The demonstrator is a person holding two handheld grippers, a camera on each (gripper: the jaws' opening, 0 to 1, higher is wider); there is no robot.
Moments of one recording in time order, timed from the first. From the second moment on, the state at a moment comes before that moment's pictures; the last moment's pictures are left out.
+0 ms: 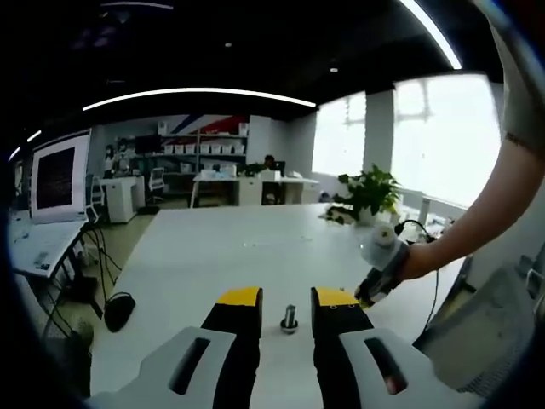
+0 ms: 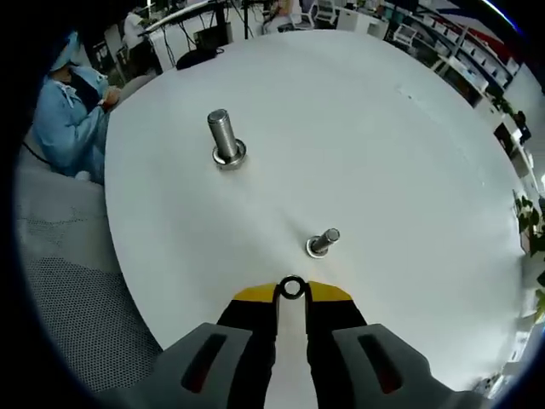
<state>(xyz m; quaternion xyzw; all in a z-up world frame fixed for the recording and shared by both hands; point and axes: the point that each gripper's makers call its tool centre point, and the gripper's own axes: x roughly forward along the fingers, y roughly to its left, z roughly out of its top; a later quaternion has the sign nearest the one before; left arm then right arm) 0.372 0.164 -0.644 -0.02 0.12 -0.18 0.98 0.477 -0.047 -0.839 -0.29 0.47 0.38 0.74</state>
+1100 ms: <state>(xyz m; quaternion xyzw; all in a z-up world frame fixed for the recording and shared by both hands) 0.372 0.166 -0.639 -0.02 0.11 -0.18 0.98 0.520 -0.032 -0.779 -0.36 0.43 0.41 0.72</state>
